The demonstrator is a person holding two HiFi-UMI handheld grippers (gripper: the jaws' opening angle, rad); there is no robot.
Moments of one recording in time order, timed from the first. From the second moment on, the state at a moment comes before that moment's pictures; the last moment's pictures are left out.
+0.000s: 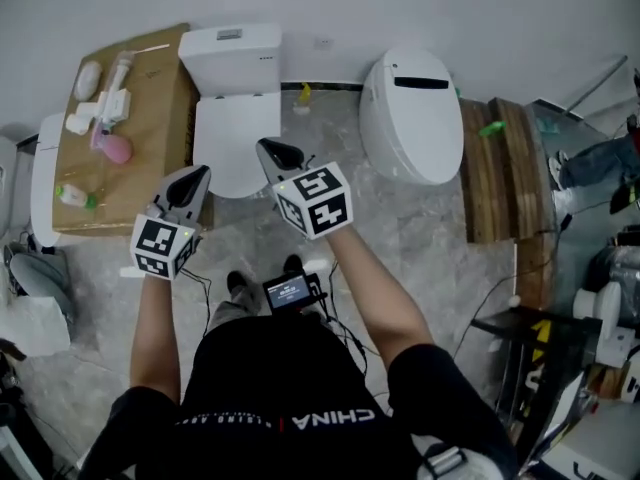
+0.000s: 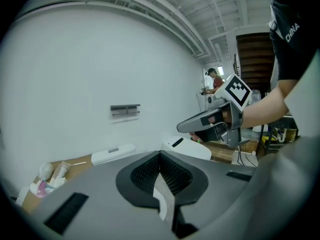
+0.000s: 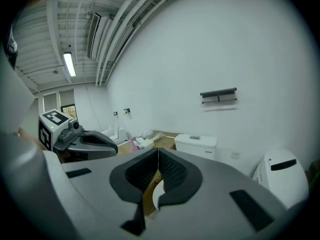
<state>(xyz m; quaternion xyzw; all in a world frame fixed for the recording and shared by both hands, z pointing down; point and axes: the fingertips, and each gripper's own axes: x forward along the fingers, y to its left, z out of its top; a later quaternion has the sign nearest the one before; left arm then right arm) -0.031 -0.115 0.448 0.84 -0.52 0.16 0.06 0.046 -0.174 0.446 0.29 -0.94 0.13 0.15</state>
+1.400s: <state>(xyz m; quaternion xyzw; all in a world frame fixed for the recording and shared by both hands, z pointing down) -0.075 0.189 0.488 0.86 -0.47 0.17 0.07 0.021 0.154 0.477 0.35 -0.90 0.08 0.25</state>
